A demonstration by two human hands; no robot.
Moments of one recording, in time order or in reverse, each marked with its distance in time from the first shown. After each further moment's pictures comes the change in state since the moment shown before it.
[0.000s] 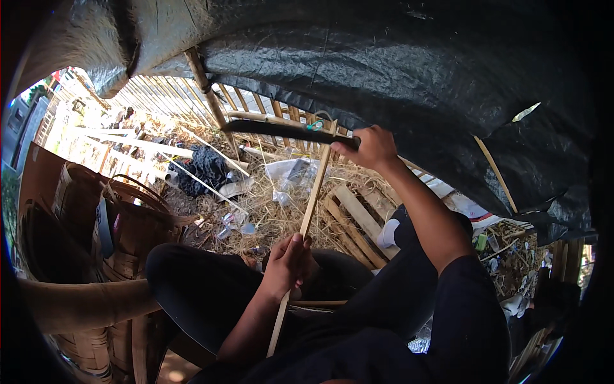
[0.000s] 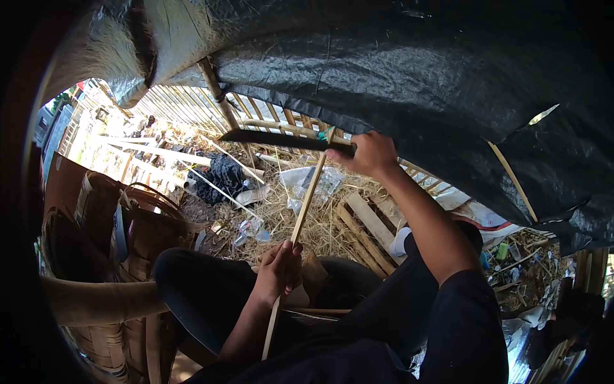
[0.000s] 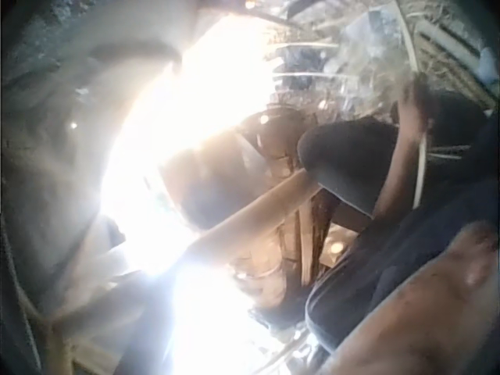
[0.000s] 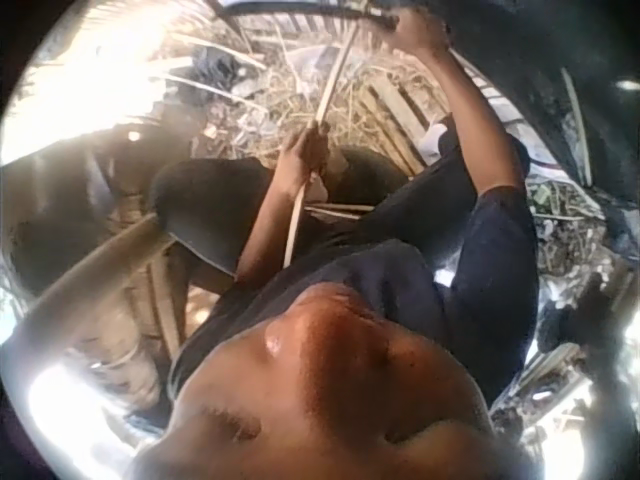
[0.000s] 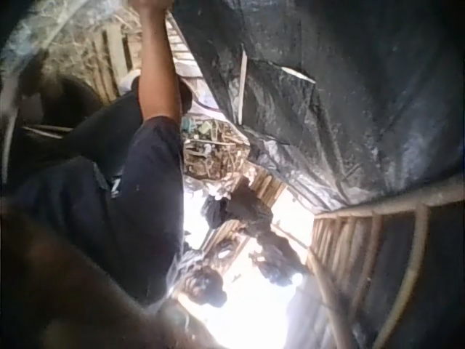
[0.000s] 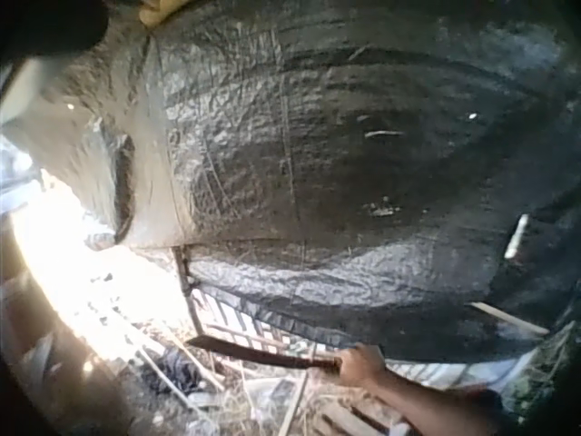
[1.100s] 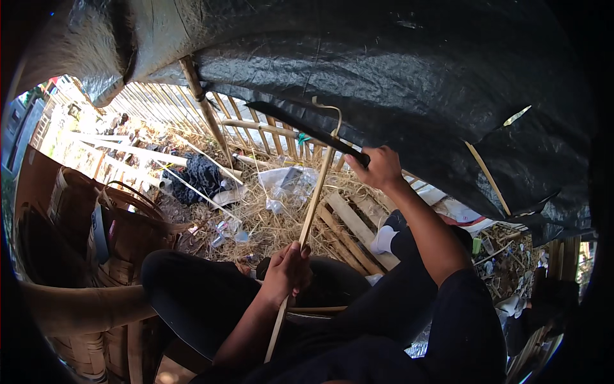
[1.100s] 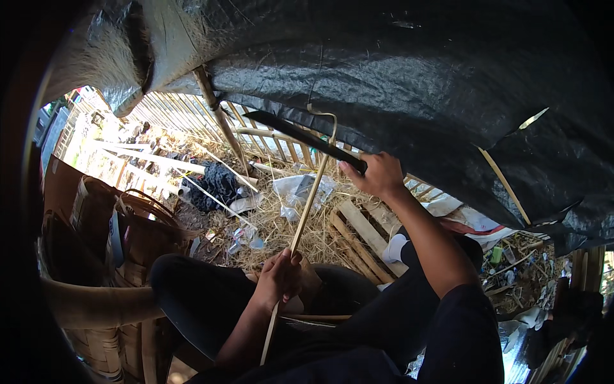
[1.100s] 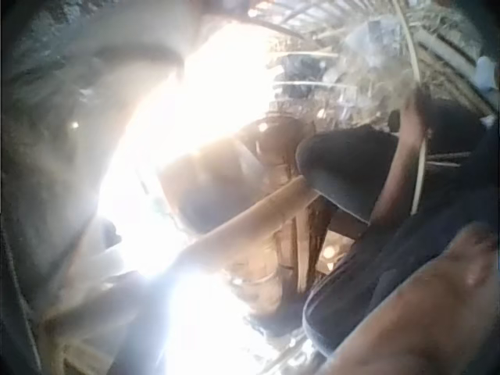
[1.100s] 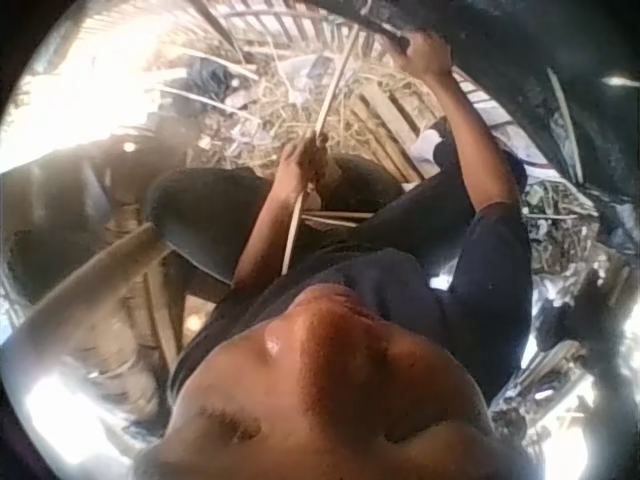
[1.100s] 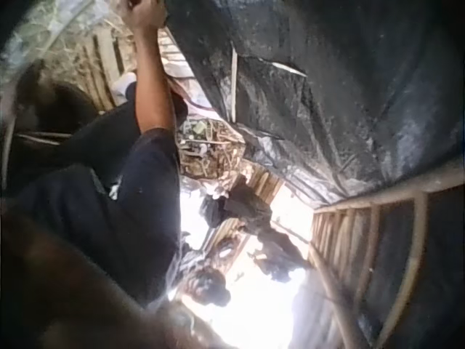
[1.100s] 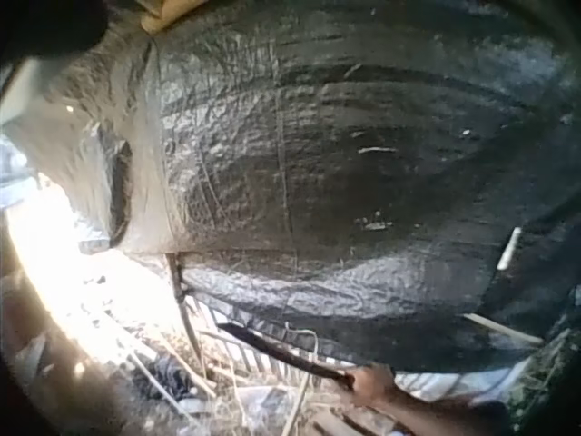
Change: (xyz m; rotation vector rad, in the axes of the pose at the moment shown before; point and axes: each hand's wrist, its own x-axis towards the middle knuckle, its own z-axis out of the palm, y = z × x) left_hand 0.000 0.000 0.007 -0.097 -0.042 -0.077; right_hand -0.033 0.025 0.005 0.079 0.123 0.052
